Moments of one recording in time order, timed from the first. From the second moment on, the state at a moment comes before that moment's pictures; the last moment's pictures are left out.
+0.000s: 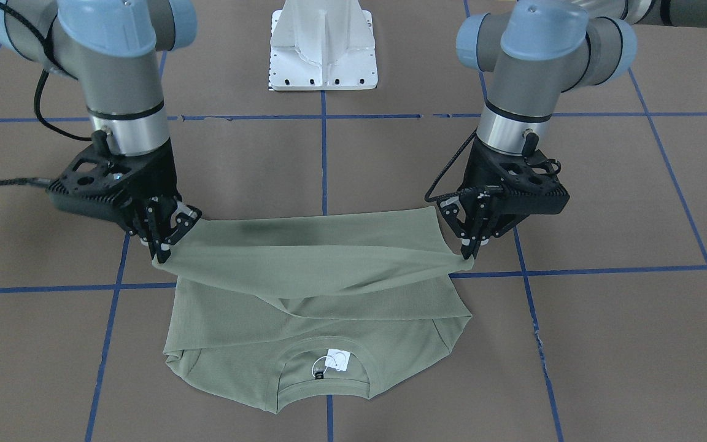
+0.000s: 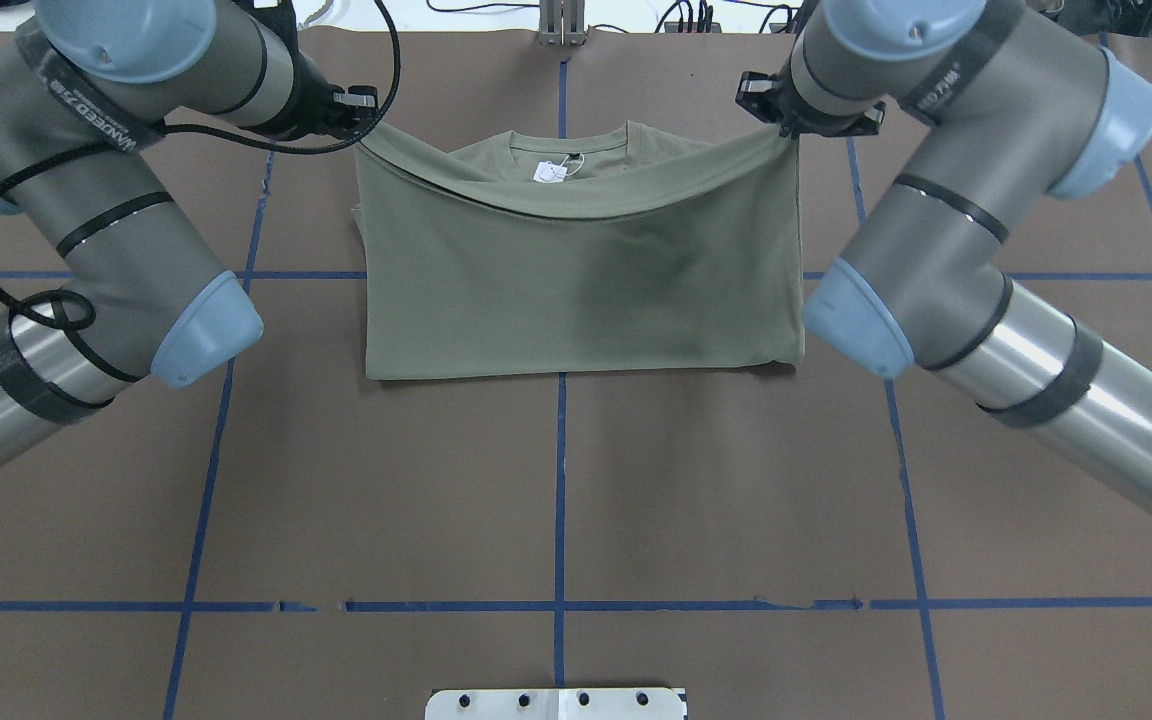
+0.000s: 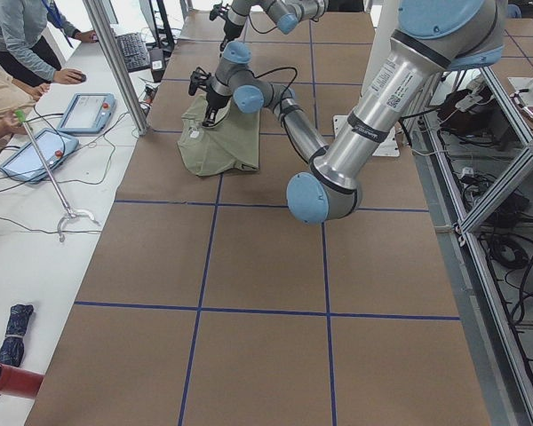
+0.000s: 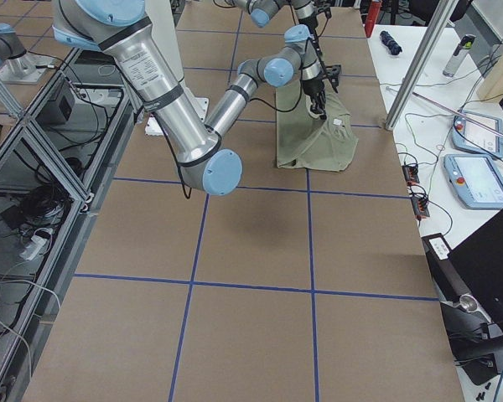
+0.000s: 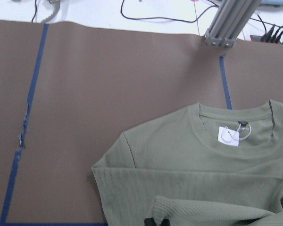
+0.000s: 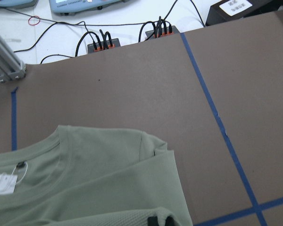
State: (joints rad) left arm -0.86 -2.22 -1.69 -1.76 -1.77 -1.07; right arm 0.86 -0.87 1.69 -1.63 1.70 1.23
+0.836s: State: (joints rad) left arm -0.80 -2.29 -1.23 -2.12 -1.74 -1.04; right arm 0.85 -0.76 1.21 -1.28 1.70 1.21
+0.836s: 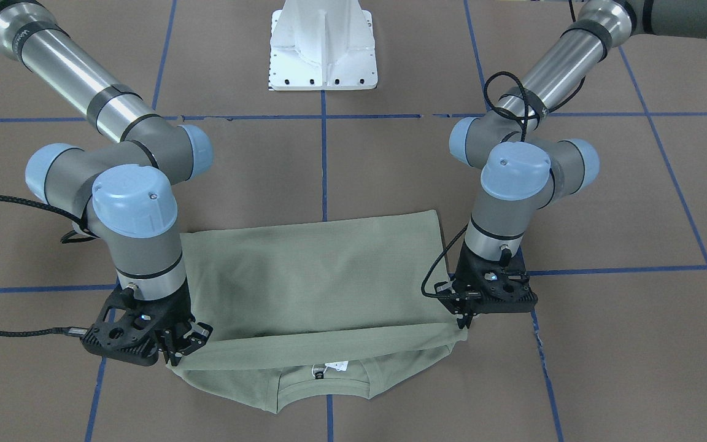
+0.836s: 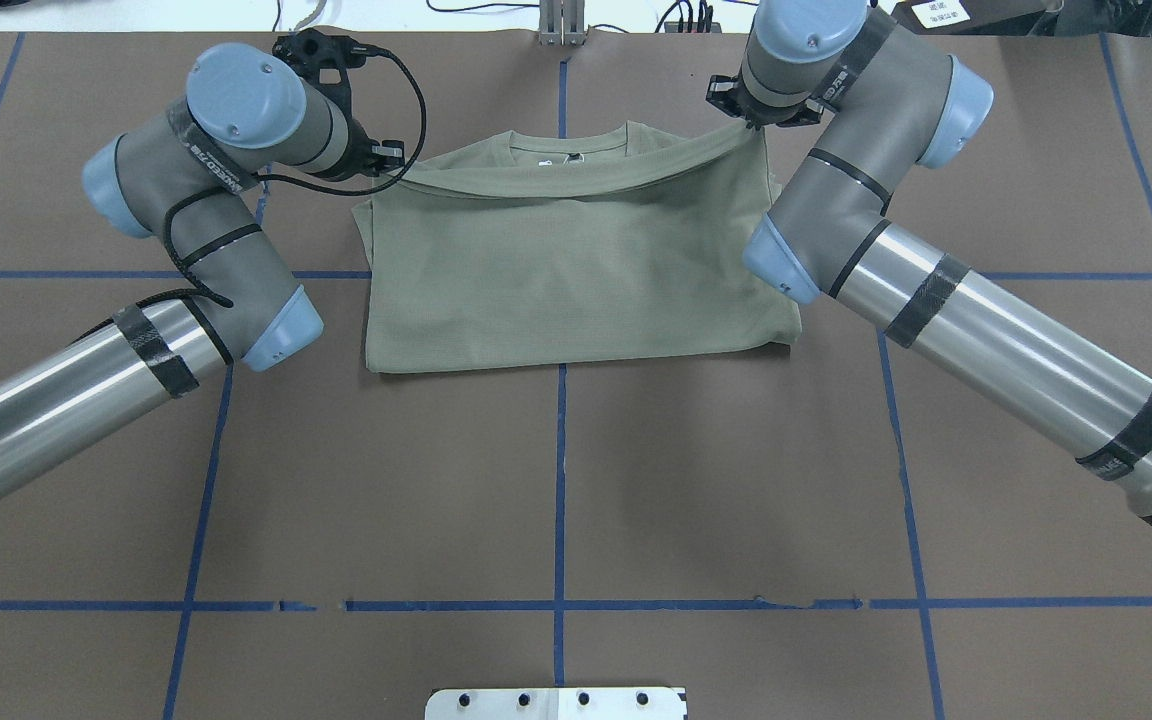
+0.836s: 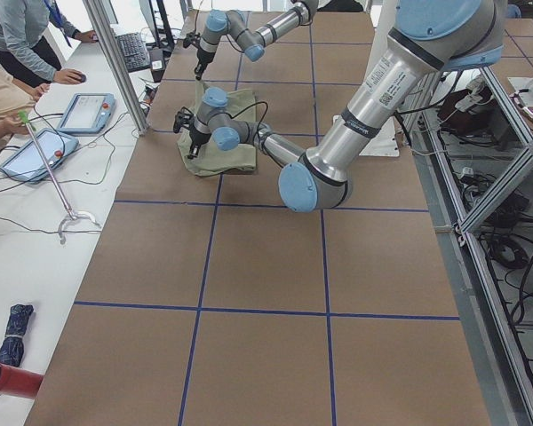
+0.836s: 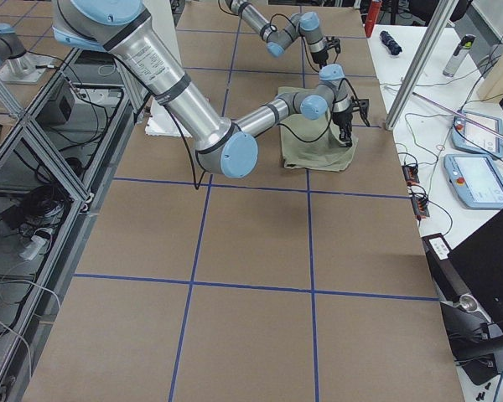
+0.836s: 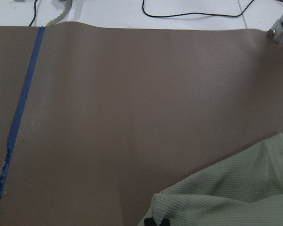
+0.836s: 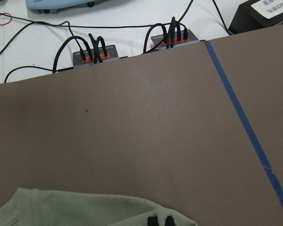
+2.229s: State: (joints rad) left arm -0.67 -1.96 -1.53 -2.40 -1.76 -1.07; right arm 0.90 -0.90 1.37 -1.27 1.77 1.01
